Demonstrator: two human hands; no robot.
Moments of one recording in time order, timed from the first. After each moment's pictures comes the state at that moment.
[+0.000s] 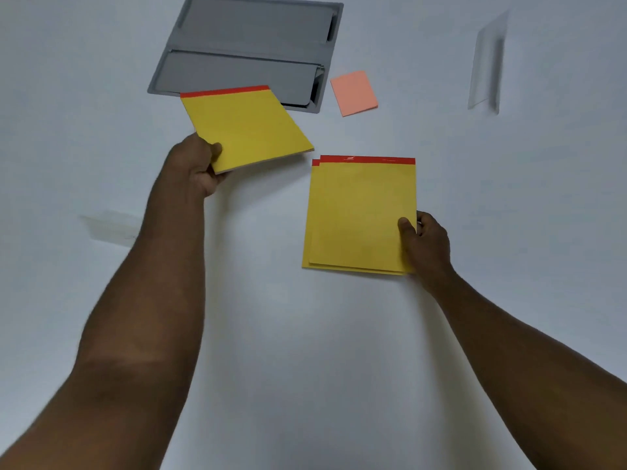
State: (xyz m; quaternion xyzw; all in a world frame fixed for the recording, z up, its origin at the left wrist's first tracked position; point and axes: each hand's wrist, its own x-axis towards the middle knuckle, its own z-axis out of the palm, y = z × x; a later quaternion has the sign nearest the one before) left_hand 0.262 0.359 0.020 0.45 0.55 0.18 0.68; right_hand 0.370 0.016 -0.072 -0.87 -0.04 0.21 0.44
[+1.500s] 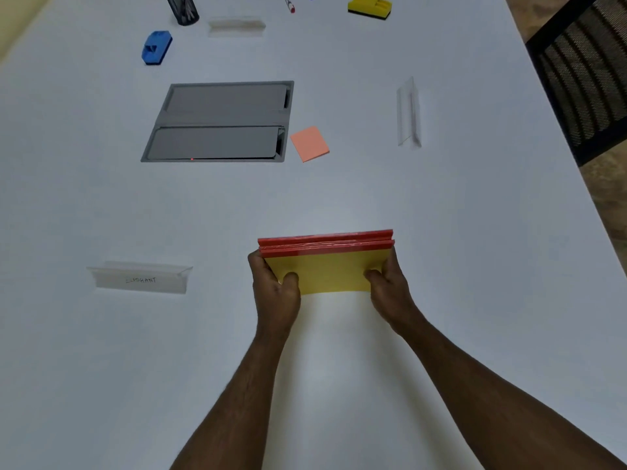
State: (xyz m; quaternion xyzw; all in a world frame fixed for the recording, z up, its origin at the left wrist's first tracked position) left_hand 0.184 0.127 0.025 0.69 0.37 0.24 0.57; right_hand 0.287 -0.029 0.016 -0.78 -0.08 0.27 0.56
